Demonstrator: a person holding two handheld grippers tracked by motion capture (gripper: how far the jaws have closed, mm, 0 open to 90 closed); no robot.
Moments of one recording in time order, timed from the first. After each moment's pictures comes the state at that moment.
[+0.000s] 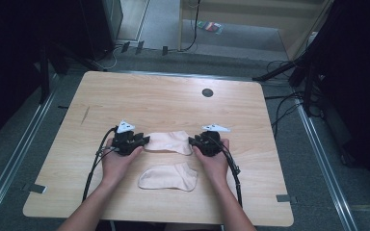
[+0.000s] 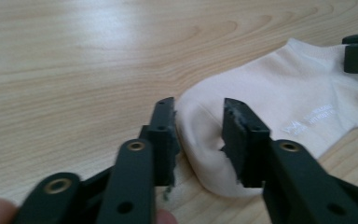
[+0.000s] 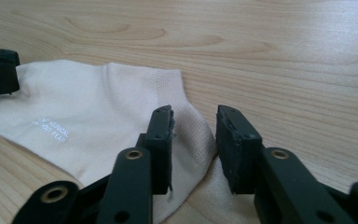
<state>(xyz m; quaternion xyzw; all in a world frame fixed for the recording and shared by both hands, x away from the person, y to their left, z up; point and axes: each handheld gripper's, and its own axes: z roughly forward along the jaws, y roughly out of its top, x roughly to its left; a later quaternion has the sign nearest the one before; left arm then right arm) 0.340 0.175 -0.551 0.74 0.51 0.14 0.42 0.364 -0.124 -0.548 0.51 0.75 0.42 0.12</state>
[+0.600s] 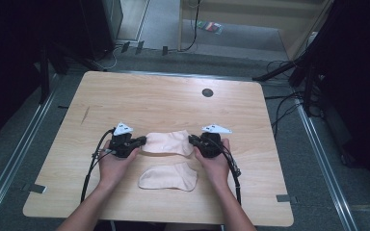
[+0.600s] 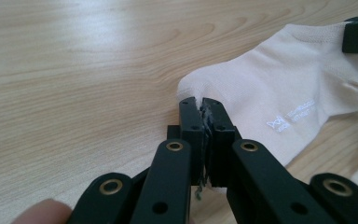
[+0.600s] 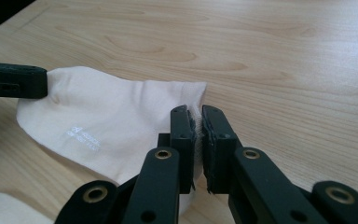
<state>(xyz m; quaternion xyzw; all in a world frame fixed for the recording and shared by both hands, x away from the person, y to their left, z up) 0.322 0.180 -0.534 0.74 0.49 0.14 0.43 0.345 -0.122 -0.523 0.47 0.75 0.45 0.12</state>
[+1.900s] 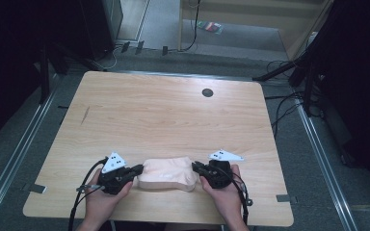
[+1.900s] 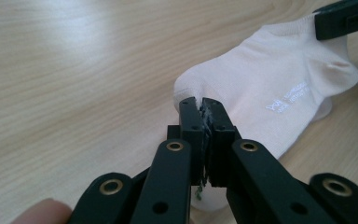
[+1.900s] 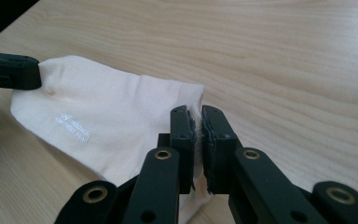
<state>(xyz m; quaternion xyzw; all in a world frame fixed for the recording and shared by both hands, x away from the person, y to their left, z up) 0.214 0.171 -0.521 0.78 0.44 0.14 0.43 0.253 -0.143 -0.509 0.46 0.77 0.43 0.08</state>
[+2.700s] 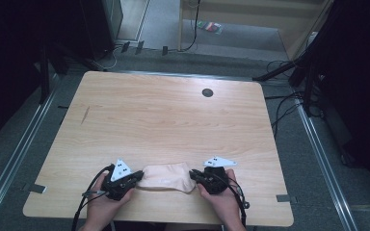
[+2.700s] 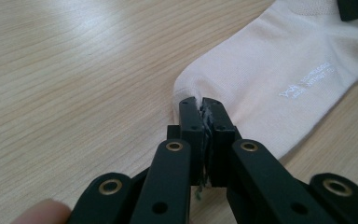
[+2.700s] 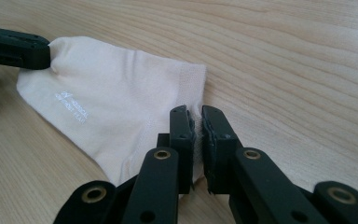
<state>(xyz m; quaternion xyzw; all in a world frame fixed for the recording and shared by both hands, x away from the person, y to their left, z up) 0.212 0.168 -0.546 0.80 0.43 0.16 0.39 0.250 -0.139 -0.537 0.44 0.80 0.41 0.06</state>
